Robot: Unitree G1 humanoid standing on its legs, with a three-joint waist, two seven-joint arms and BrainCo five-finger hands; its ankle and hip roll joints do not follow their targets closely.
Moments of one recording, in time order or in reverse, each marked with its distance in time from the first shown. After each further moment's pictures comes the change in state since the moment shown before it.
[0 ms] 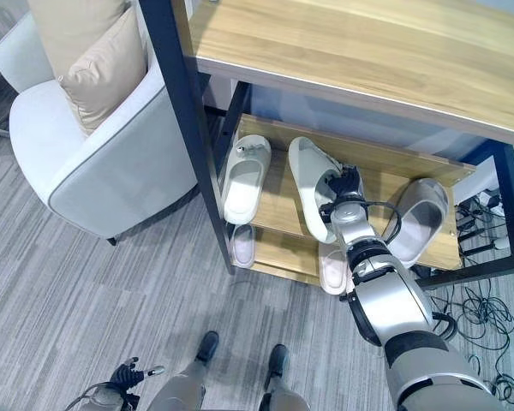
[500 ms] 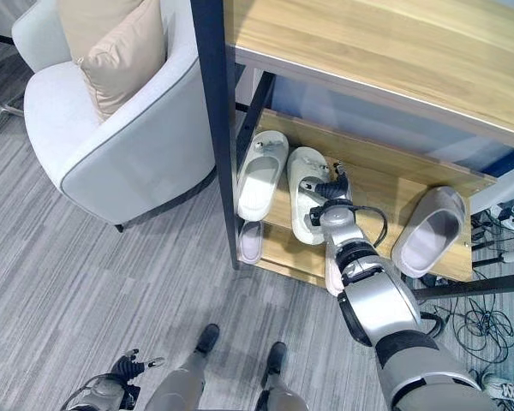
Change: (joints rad) left arm -0.042 0.000 0.000 0.007 -0.002 0.003 0.000; right arm 0.016 0.072 -0.015 -0.009 0.031 -0.002 -0.027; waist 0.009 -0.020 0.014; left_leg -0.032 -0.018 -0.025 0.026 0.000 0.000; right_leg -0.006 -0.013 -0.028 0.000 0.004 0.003
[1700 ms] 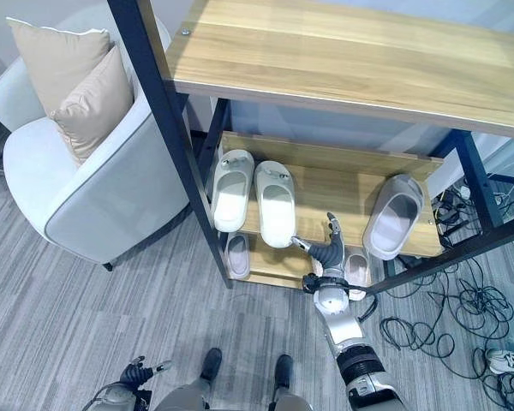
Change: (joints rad) left arm 0.052 -0.079 0.123 -0.055 0.012 0.018 0.051; right arm 0.726 0.089 -0.099 -0.735 -0.206 -0.116 -0.053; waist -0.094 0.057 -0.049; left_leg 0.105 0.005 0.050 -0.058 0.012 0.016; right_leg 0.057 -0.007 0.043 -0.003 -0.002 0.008
